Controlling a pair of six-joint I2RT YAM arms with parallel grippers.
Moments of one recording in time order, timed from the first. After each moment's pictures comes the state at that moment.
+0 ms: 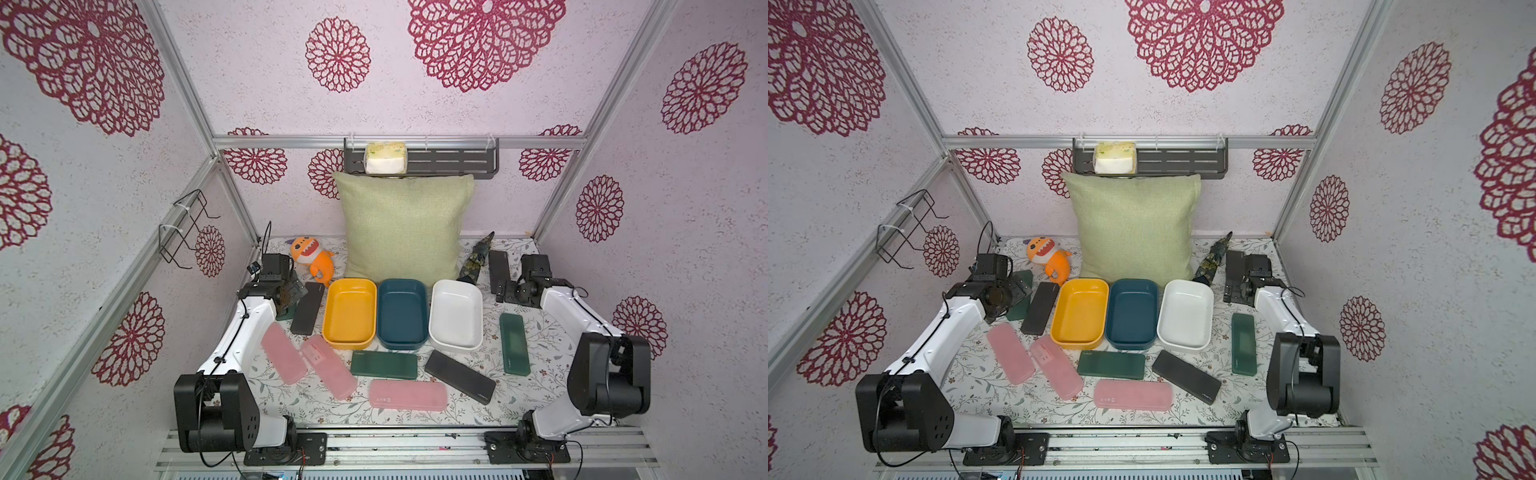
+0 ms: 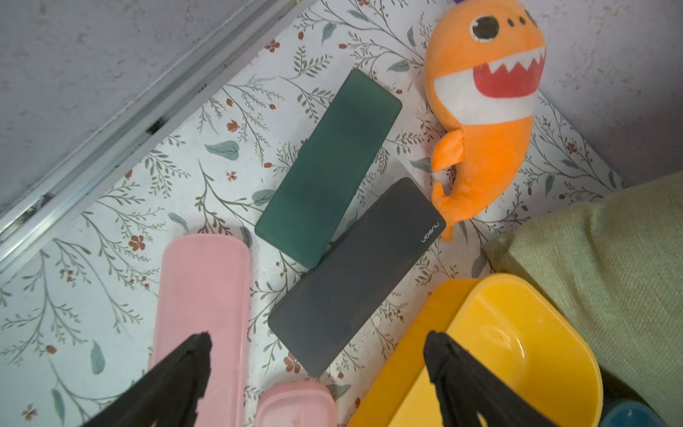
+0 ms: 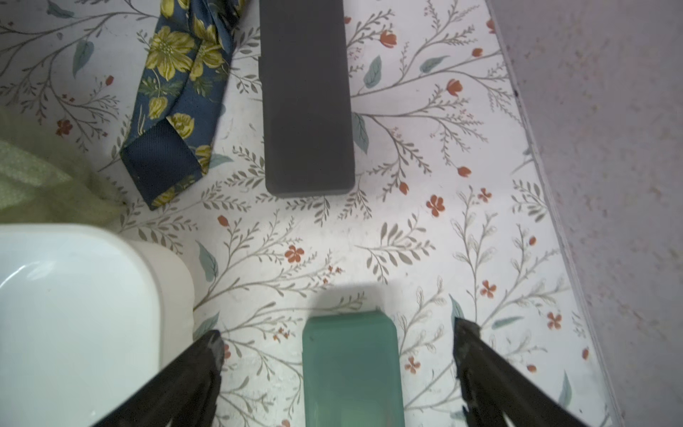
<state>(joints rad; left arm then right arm) 0.02 1.40 1.11 -0.70 -0.25 -0.70 -0.03 1.63 1.16 -0.53 0.14 0.10</state>
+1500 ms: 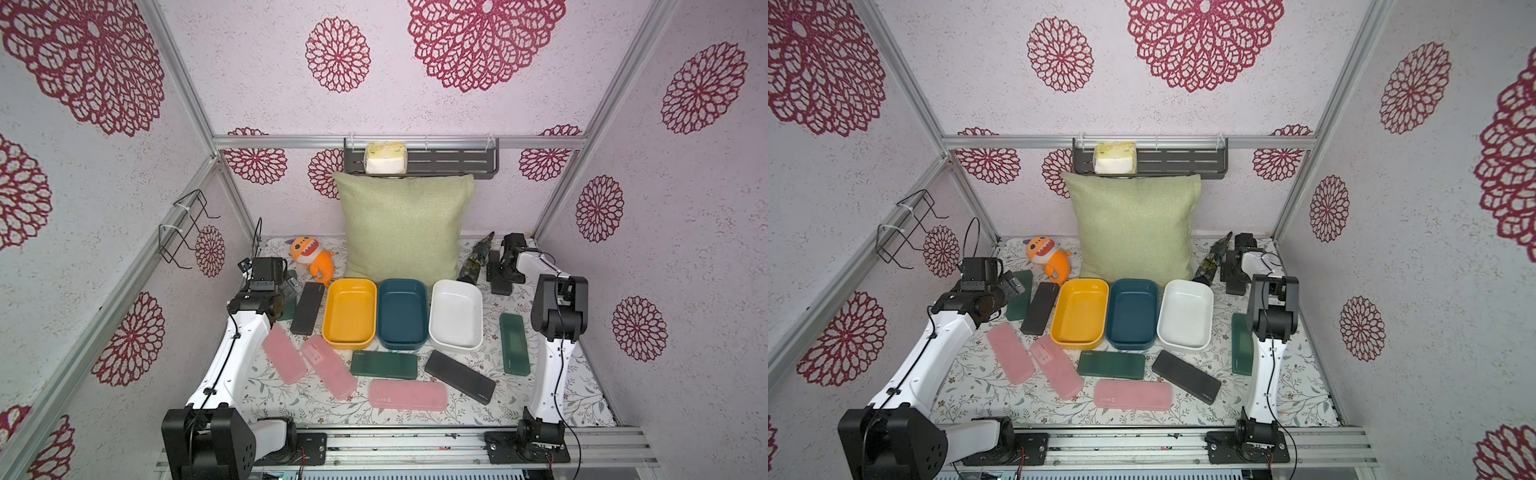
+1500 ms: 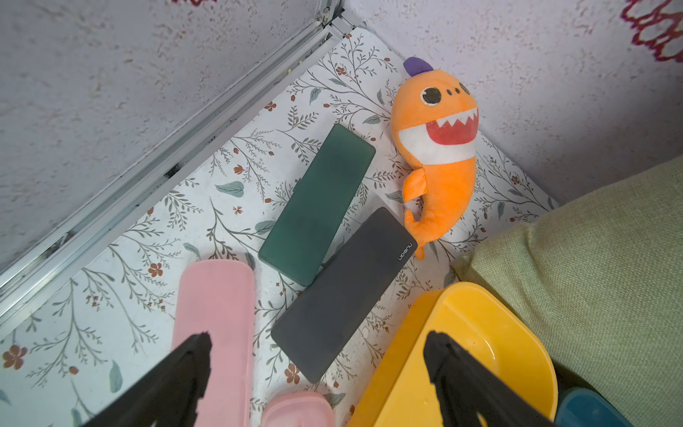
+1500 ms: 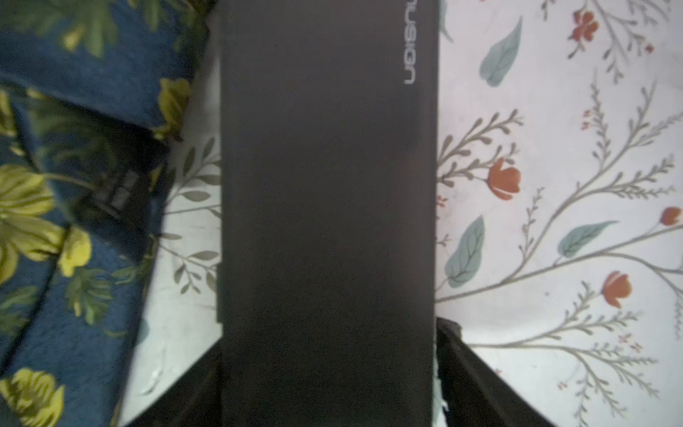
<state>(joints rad) 0.02 1.27 1.08 -0.66 -0.29 -0.65 -0.06 2.29 1.81 -0.63 0.12 0.03</state>
